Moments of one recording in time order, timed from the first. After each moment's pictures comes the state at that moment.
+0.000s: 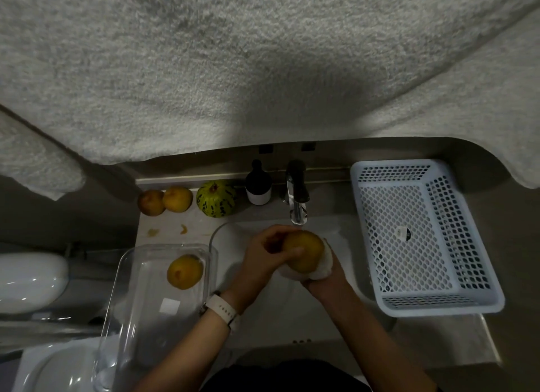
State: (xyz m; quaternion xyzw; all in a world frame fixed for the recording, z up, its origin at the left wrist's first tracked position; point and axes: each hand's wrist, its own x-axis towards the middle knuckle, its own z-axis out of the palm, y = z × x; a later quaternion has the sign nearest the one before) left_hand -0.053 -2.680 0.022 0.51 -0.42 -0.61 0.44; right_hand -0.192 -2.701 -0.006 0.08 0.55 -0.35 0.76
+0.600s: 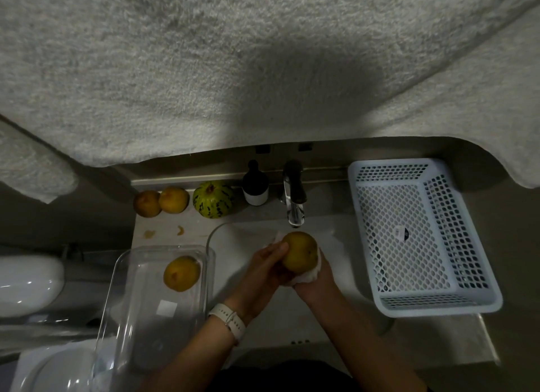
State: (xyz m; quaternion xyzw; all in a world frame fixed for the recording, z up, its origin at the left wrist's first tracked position) left_hand -0.064 -2.670 -0.009 0.42 -0.17 -0.77 0.44; right_hand -0.171 -2.706 -0.010 0.18 0.52 -0.32 0.77
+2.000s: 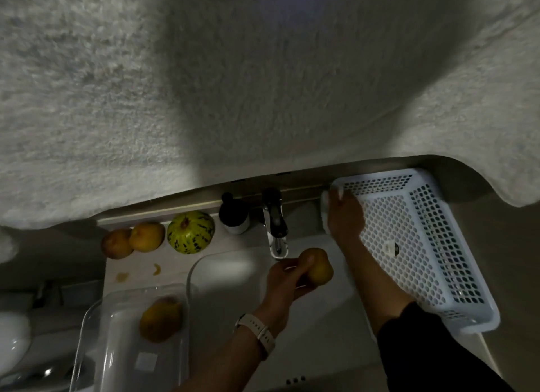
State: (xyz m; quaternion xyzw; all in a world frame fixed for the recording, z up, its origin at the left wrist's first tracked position) left_hand -0.130 -2.725 -0.030 0.57 -0.12 -0.73 0.35; right_hand -0.267 -2.854 -0.040 -0.43 0.83 -0.25 0.26
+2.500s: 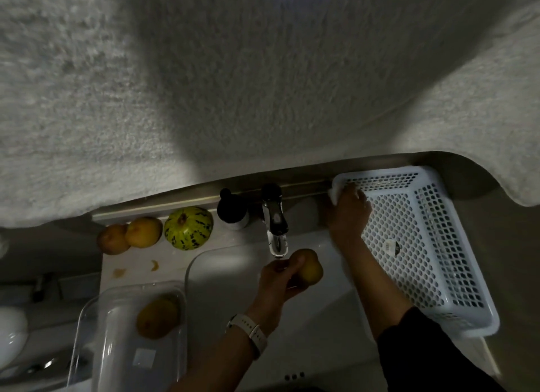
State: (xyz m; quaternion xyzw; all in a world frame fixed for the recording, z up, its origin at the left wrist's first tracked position) left_hand -0.117 -2.720 -0.041 0.58 -0.12 -0.73 0.33; right_hand -0.272 -2.851 -0.048 -0.55 0.82 -0.07 0.10
